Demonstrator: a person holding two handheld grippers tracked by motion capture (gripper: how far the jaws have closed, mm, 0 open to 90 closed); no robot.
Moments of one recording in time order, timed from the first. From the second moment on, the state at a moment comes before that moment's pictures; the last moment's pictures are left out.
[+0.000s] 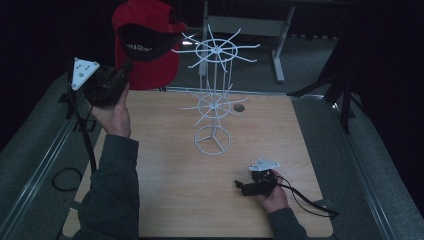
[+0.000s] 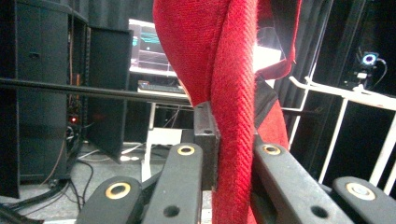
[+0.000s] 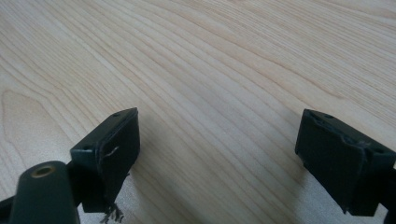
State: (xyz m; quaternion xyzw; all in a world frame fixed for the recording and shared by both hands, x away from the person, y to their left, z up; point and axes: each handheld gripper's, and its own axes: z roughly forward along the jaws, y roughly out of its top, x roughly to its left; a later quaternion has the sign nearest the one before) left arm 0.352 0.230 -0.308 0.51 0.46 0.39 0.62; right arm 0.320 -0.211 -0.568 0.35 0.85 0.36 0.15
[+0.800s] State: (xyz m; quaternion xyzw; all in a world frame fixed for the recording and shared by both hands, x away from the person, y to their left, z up) left arm 0.345 0.231 -0.317 0.53 0.44 0.37 0.63; right arm 0.319 -0.211 -0.568 0.35 0.85 0.36 0.15
